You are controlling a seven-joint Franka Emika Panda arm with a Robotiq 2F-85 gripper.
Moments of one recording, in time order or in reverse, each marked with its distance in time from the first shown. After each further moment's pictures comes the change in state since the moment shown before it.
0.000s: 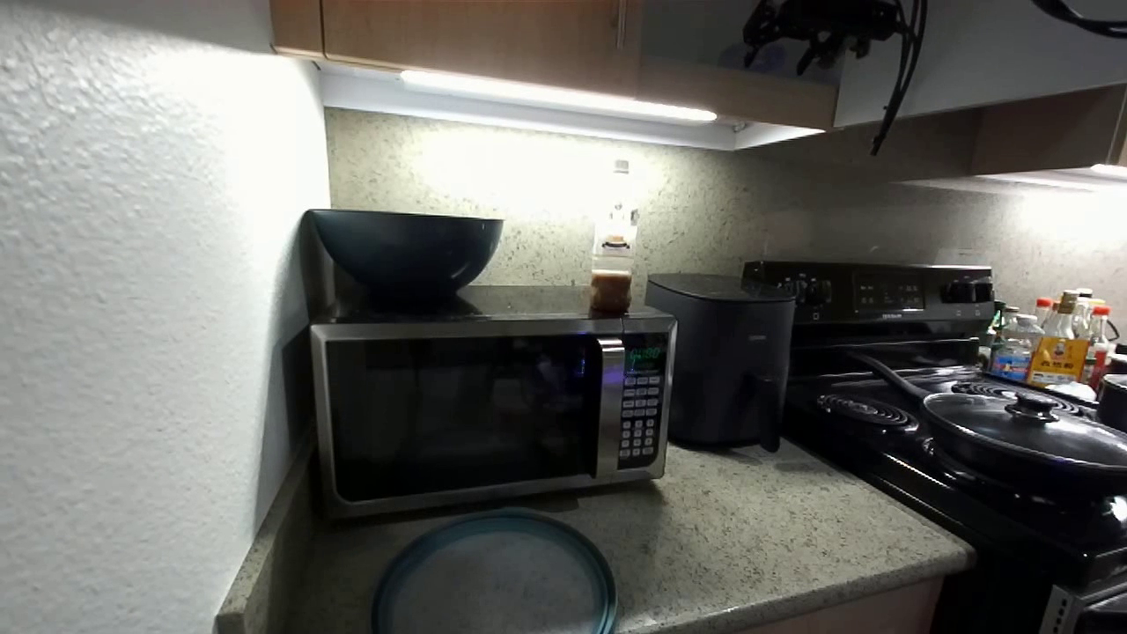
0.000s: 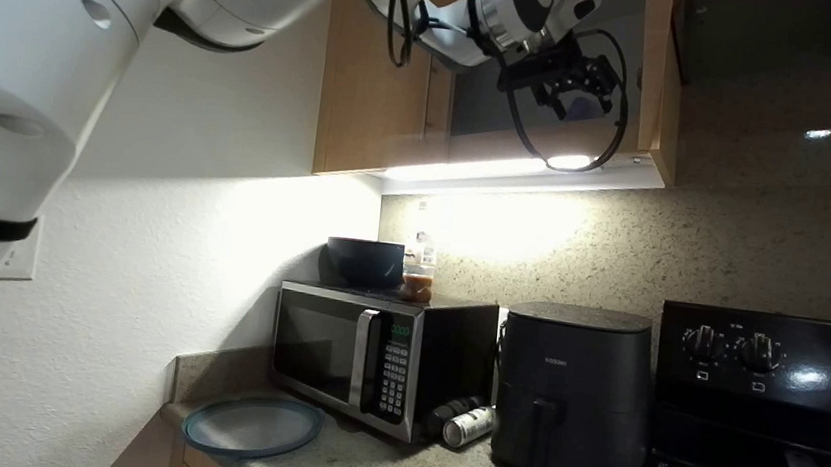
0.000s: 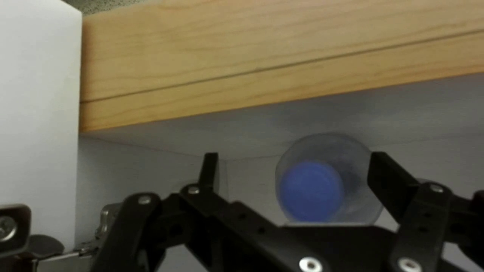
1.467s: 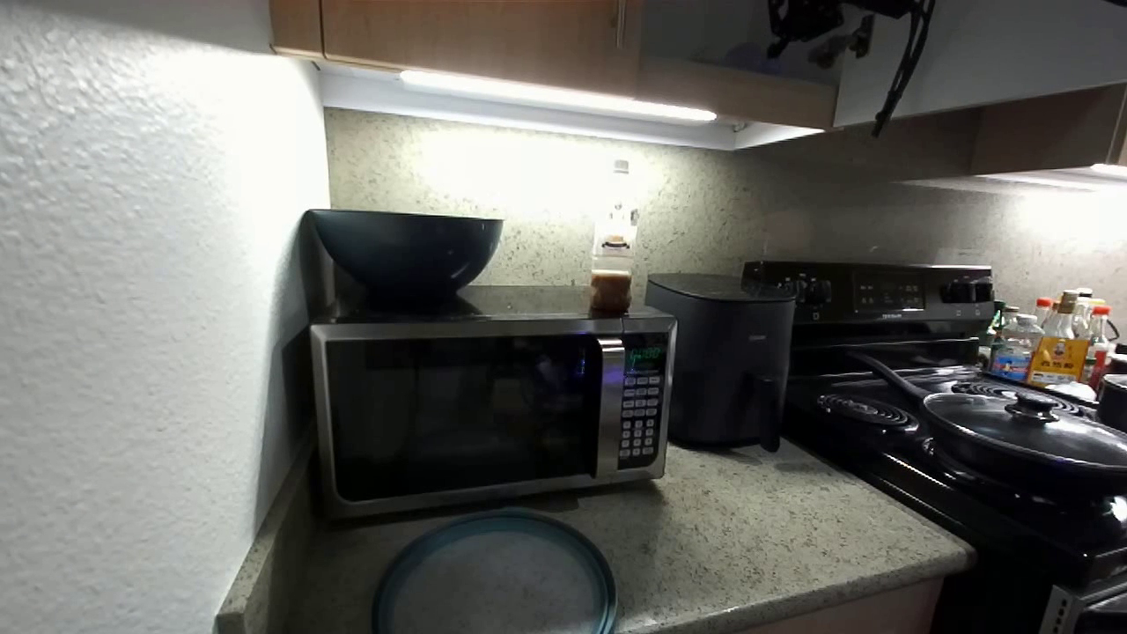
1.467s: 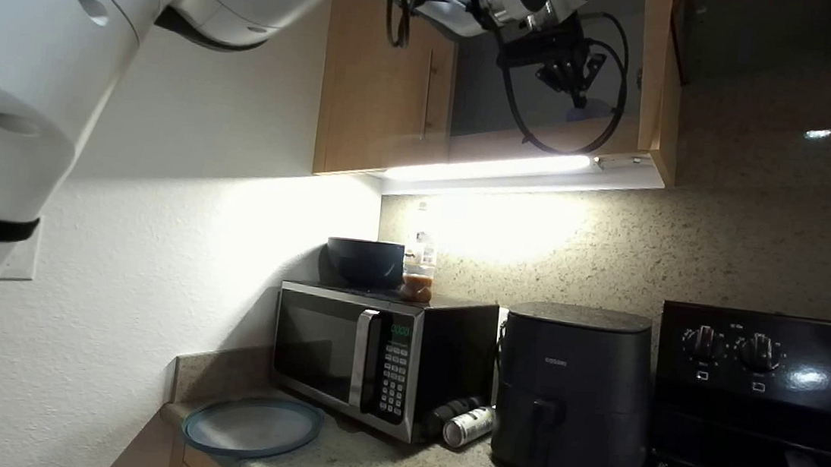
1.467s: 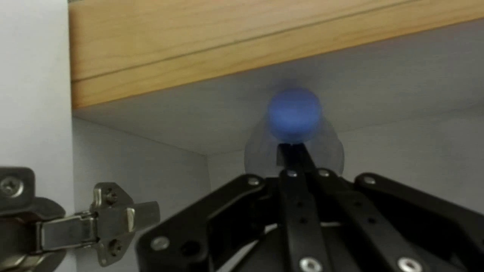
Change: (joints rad) arm -0.033 -0.001 0.017 0.078 0.174 -0.095 -0.115
